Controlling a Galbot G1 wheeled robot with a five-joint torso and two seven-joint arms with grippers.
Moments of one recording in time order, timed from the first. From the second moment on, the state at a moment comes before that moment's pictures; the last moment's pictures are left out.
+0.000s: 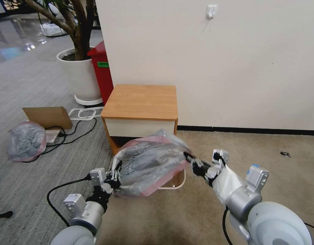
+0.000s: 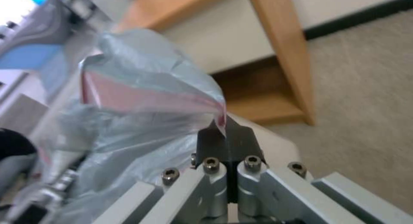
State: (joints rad) left arm 1.71 -1.30 -0.50 -2.29 -0.59 0.25 -0.11; right arm -1.49 1.01 0.34 2.50 1.19 -0.54 0.58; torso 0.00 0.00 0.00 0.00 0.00
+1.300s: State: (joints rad) left arm 1.65 -1.23 -0.55 -2.24 -0.75 0.32 -0.18; right arm -1.47 1.01 0.34 2.48 1.04 -0.56 0.44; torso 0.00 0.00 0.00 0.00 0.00
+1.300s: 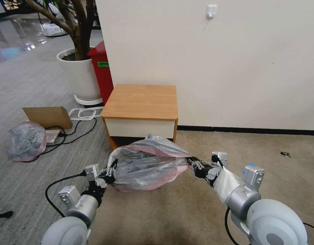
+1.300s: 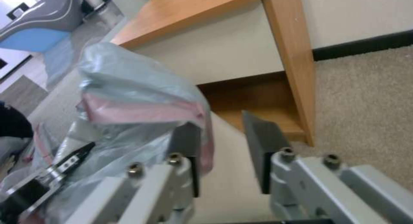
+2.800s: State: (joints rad) left arm 1.61 -1.16 -0.56 -2.25 -0.92 0.42 -0.29; right arm -1.49 1.16 0.30 2.17 0.30 -0.07 -0.16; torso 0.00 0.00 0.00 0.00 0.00
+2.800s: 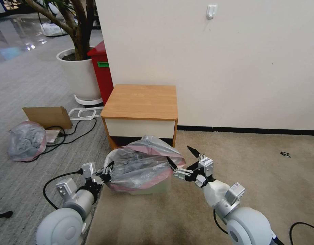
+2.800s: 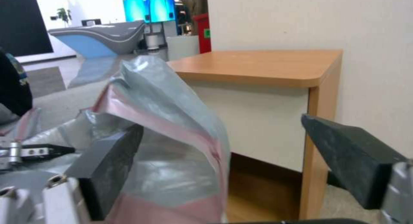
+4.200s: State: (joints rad) left arm 1.63 -1.17 -0.52 -2.22 -0.78 0.42 -0.12; right arm -1.44 1.13 0.31 2.21 0.43 -0.22 0.06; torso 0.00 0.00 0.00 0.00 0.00
